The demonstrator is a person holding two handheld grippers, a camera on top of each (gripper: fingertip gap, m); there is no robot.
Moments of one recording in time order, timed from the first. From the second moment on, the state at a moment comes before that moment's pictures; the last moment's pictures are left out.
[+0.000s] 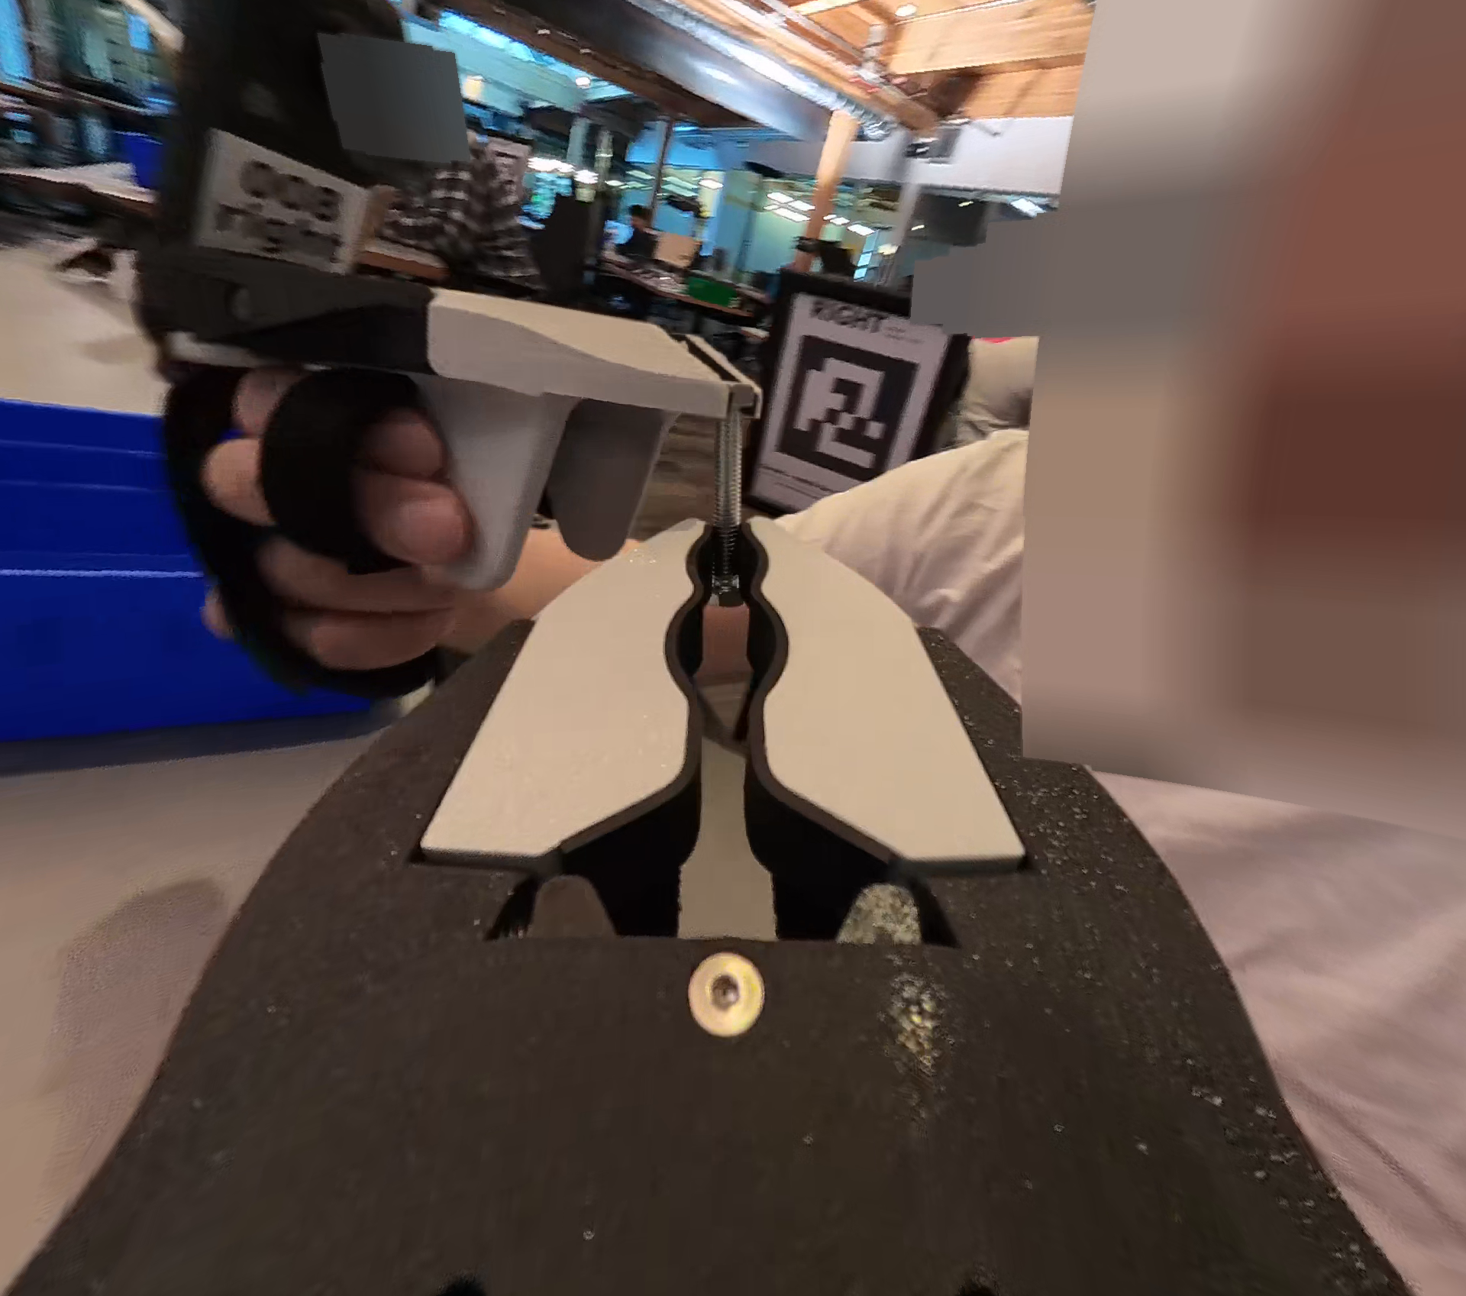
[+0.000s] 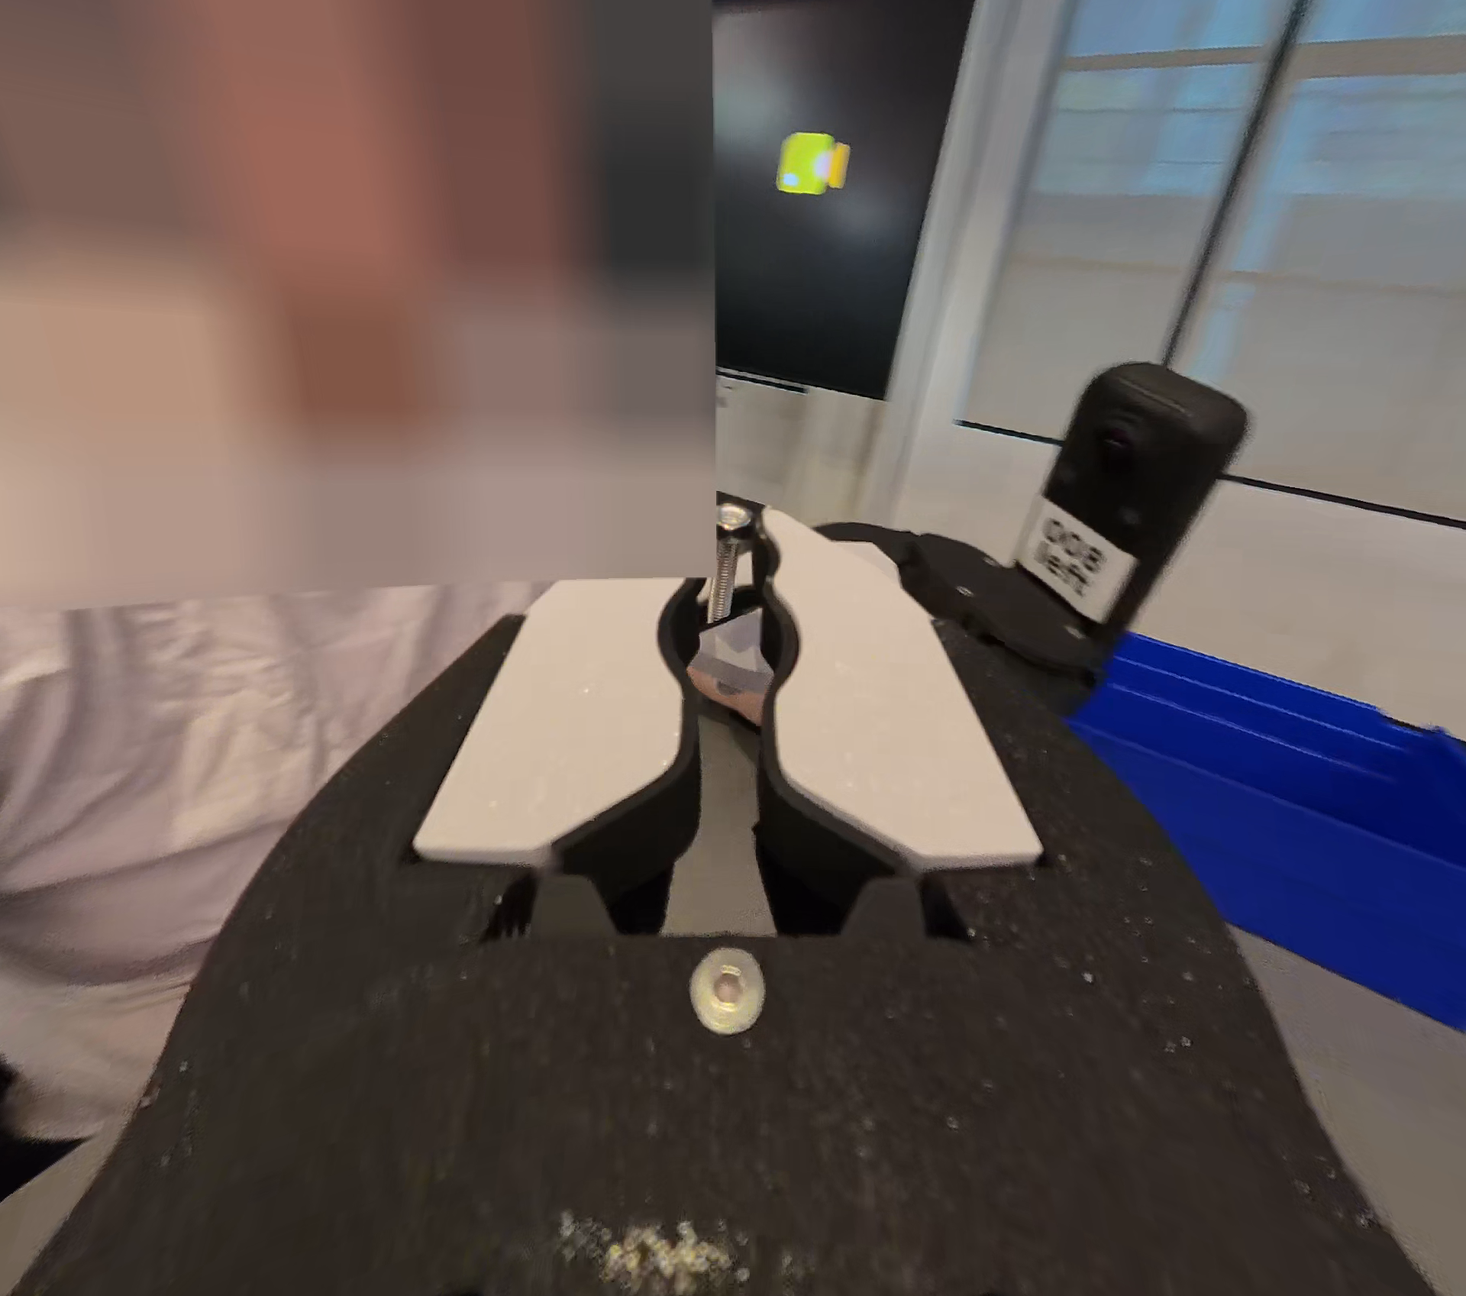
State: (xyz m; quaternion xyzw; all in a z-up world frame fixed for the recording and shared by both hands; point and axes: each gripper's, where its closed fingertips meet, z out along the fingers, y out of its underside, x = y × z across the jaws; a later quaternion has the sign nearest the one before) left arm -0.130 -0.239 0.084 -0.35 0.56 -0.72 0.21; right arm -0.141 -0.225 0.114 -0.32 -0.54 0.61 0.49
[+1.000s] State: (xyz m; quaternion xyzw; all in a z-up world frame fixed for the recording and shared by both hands) left arm -0.136 -0.213 0.082 -0.39 0.60 -0.63 0.30; right arm 0.237 -0.110 -0.132 -0.98 -0.11 0.02 0.16
